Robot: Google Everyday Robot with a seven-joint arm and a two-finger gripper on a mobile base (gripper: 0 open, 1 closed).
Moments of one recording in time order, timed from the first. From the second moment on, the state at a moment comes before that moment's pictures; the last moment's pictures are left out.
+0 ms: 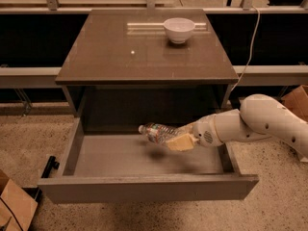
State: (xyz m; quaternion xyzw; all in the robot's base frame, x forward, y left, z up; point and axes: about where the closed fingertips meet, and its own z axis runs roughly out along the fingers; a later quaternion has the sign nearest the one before) arm 0.527 -0.078 0.698 -0.38 0.81 0.33 0.30
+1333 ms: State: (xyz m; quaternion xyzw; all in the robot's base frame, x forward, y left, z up) arm 0.520 -0.085 0.682 -0.34 0.84 0.31 0.29
